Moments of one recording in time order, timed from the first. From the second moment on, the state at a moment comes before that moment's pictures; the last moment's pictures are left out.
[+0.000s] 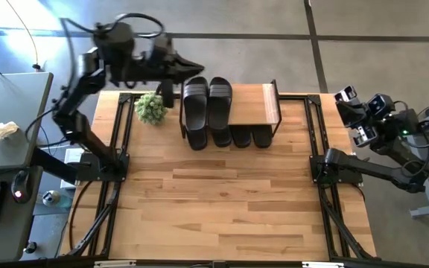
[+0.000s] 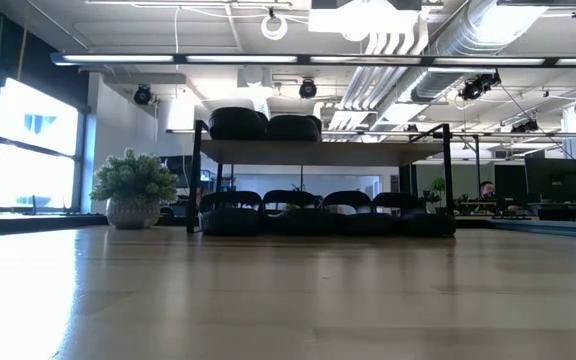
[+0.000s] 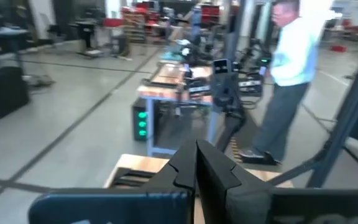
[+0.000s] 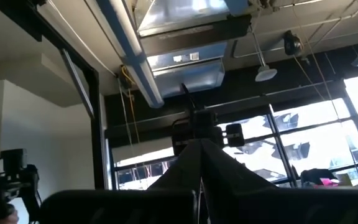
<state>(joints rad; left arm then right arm) 0.37 1.61 2.36 -0.85 0.14 -0.03 -0.43 0.32 0.75 0.26 -0.29 0.44</state>
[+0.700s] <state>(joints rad) 0.37 1.28 2.35 -1.27 -0.23 -0.07 -0.43 0.32 0.81 0.11 -0.29 0.43</state>
